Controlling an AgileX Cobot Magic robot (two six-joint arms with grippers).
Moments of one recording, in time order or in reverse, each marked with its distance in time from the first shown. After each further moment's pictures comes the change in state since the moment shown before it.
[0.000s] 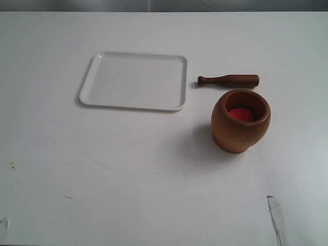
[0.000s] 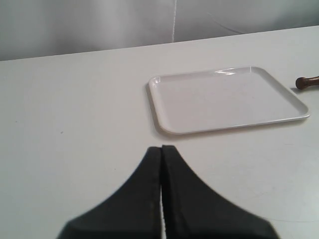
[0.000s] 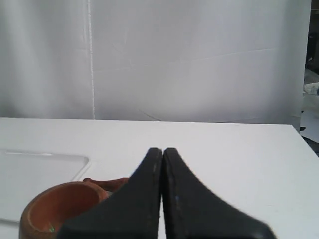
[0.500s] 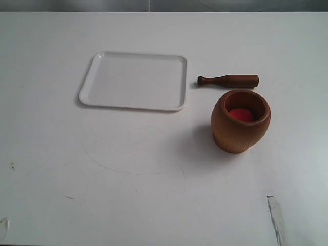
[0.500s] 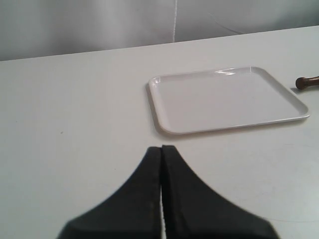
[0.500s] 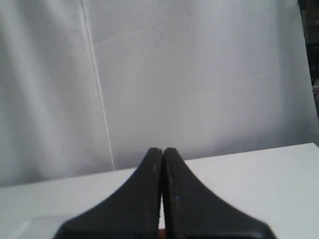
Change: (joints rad) left arm 0.000 0.000 0.000 0.000 0.000 0.000; right arm 0.000 0.000 0.000 0.173 -0.155 0.026
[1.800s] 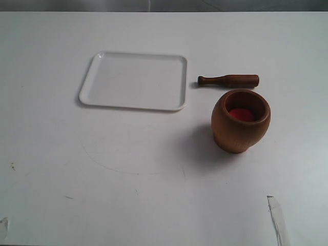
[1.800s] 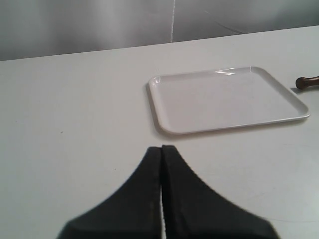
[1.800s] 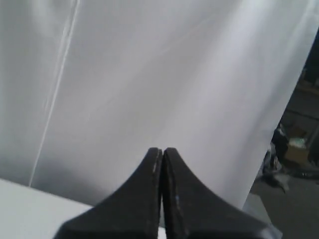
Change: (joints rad) left arm 0.000 0.000 0.000 0.000 0.000 0.000; right arm 0.026 0.889 -1.111 -0.442 0.389 -0.108
